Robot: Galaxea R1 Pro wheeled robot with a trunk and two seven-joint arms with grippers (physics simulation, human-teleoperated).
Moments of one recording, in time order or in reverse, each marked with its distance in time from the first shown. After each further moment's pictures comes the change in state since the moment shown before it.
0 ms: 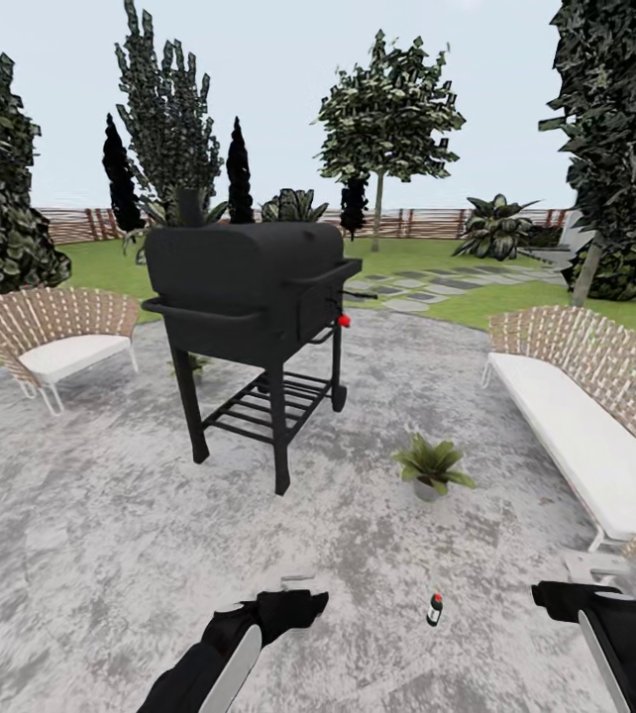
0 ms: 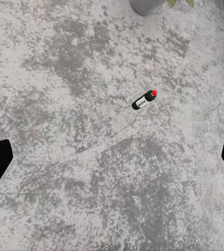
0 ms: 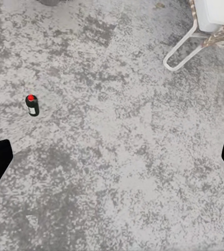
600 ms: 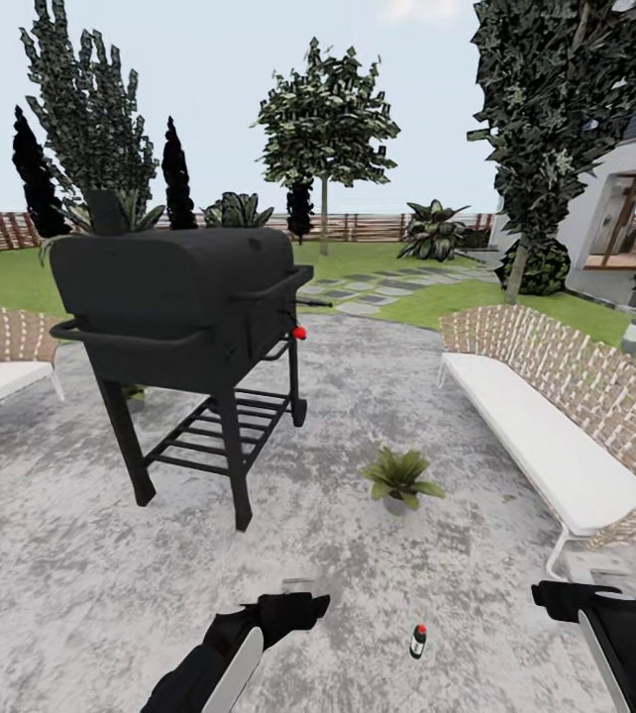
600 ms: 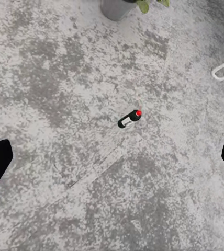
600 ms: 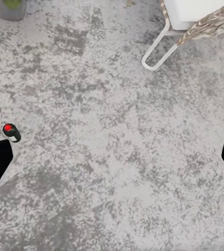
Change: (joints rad) left arm 0.000 -0.006 -0.002 0.014 -0.002 -0.005 0.000; right arm 0.000 0.000 0.001 -0.002 0.000 0.001 0.000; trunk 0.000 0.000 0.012
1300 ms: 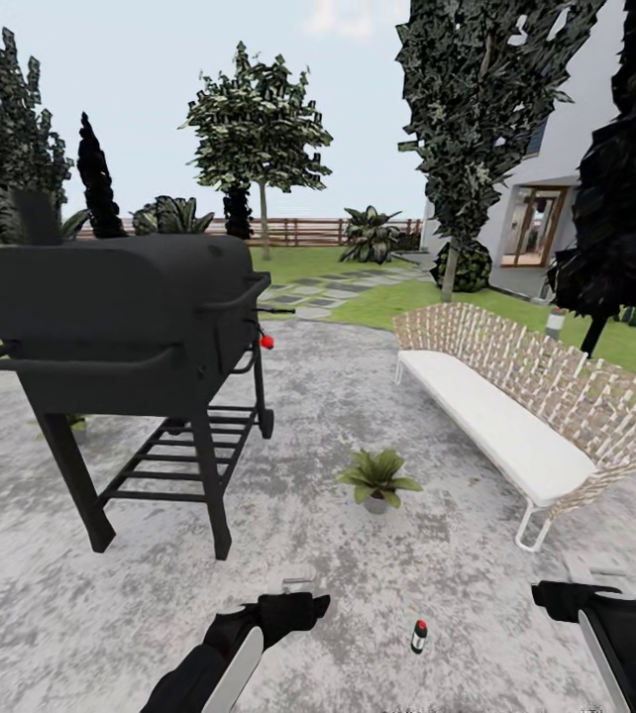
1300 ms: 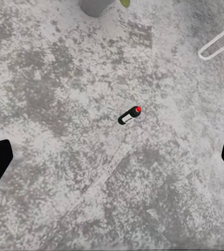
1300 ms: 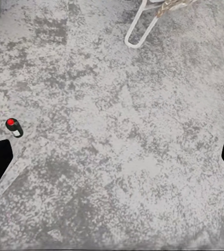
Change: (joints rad) left arm 0.000 0.000 0.000 -0.001 0.001 0.002 0.000; right arm 0.000 0.000 0.000 0.000 0.000 0.003 0.000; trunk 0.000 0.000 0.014
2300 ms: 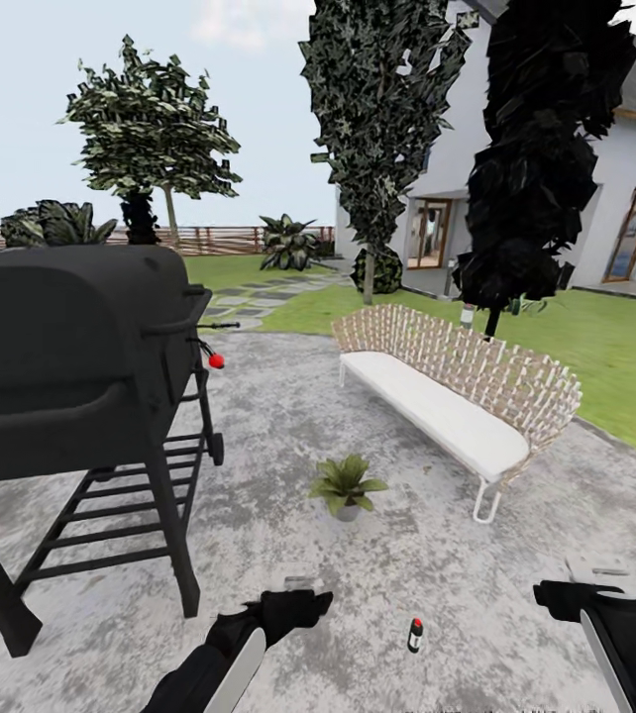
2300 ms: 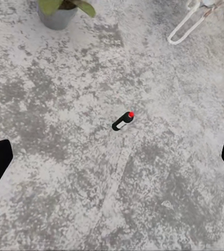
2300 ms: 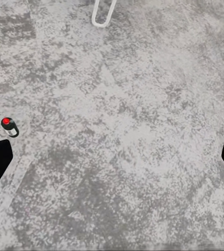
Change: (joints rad) left arm 0.000 0.002 -0.022 -0.010 0.000 -0.030 -0.001; right arm 0.000 -0.005 -0.001 -0.002 0.000 0.001 0.000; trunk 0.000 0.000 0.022
